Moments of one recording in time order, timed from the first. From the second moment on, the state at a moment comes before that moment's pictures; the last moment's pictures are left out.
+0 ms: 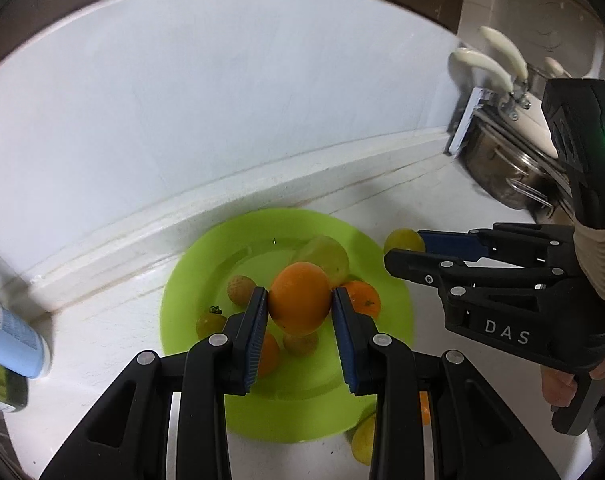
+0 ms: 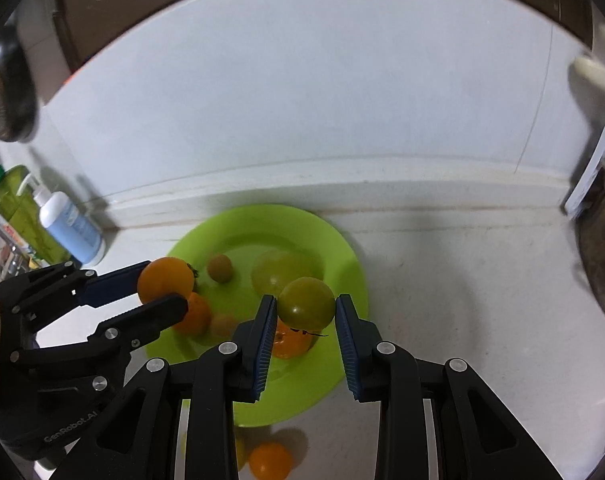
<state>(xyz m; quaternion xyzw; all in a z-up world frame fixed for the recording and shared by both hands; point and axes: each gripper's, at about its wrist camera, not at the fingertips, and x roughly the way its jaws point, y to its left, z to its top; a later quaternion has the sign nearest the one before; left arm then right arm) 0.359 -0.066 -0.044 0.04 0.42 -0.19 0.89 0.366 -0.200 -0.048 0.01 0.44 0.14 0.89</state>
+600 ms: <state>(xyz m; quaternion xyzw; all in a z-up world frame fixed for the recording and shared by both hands) 0.385 -0.073 -0.077 0.05 0.46 -0.17 0.87 0.397 -0.205 -0.081 0.02 0.49 0.13 0.86</state>
